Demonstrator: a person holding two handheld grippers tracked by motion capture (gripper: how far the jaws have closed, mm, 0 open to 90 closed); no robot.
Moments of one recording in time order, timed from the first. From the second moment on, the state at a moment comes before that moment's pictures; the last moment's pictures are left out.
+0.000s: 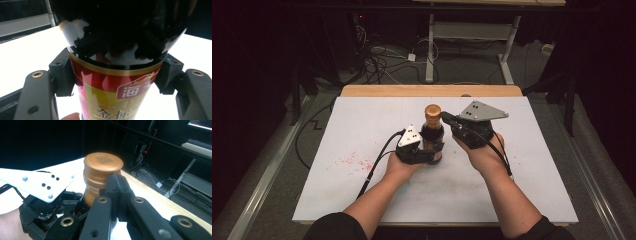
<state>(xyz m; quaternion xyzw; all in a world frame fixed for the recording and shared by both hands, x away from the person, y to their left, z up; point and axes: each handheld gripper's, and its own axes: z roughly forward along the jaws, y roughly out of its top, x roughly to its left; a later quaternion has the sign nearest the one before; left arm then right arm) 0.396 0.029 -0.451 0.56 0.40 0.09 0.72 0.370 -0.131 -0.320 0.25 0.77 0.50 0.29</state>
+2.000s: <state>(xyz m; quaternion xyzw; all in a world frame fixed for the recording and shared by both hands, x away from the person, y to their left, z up) 0.396 0.028 -0.452 0.56 0.39 0.09 0.72 0.371 -0.138 -0.319 0.26 0.78 0.49 0.28</state>
